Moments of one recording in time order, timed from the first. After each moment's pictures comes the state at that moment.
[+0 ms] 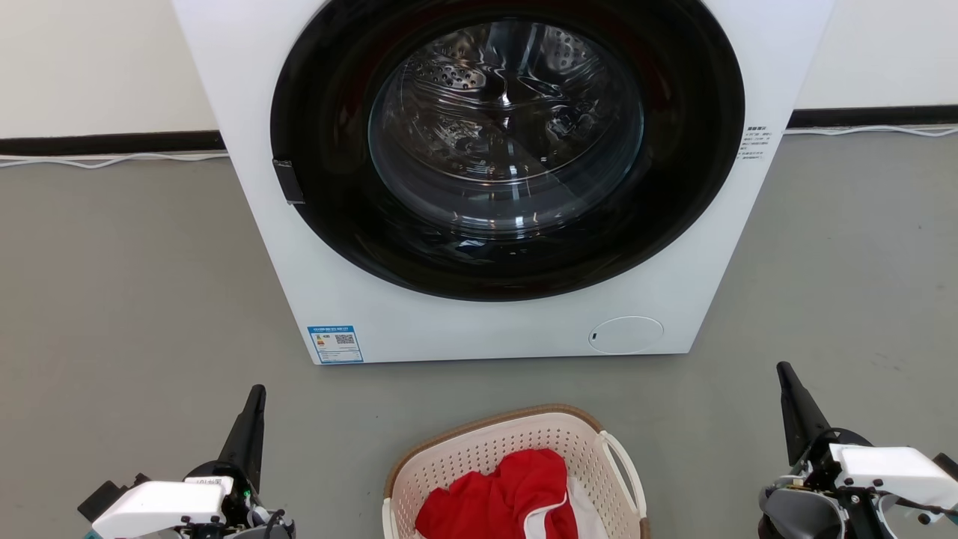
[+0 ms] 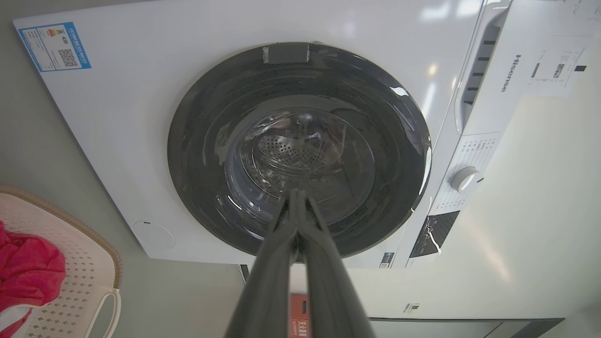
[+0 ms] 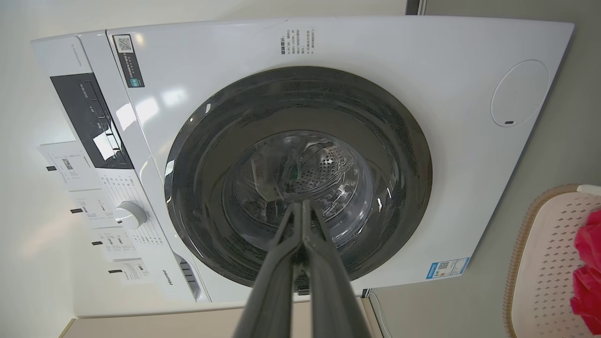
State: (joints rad) left arm -0.05 0.04 0.08 0.27 -1.61 -0.12 0.11; right arm -0.08 -0.05 -0.13 0.28 1.60 0.12 0.11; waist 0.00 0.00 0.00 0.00
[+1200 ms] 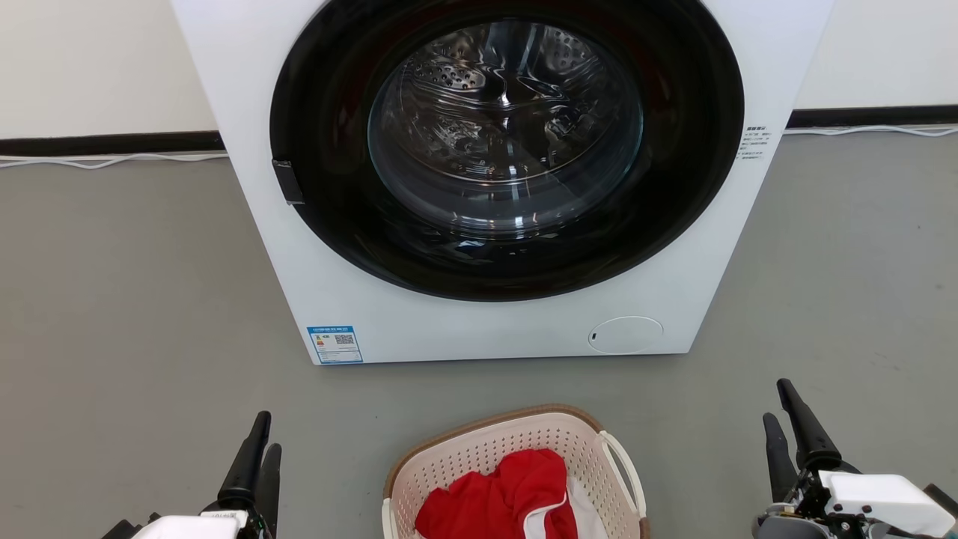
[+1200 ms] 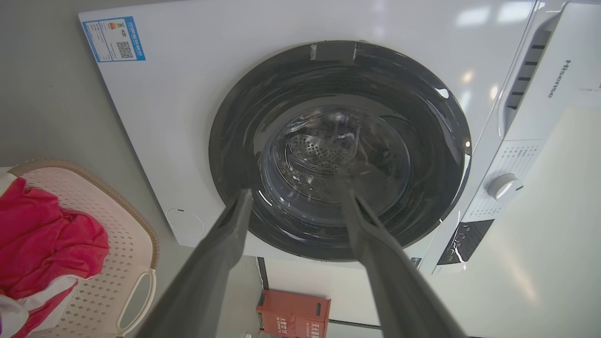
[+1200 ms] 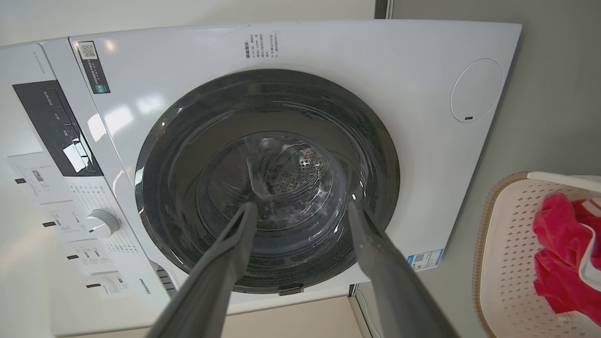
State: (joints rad) left arm 0.00 0.03 0.07 0.32 -1.61 -0.12 0.08; right arm -0.04 -0.04 -0.12 0.31 1.60 0.12 0.09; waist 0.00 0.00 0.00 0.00
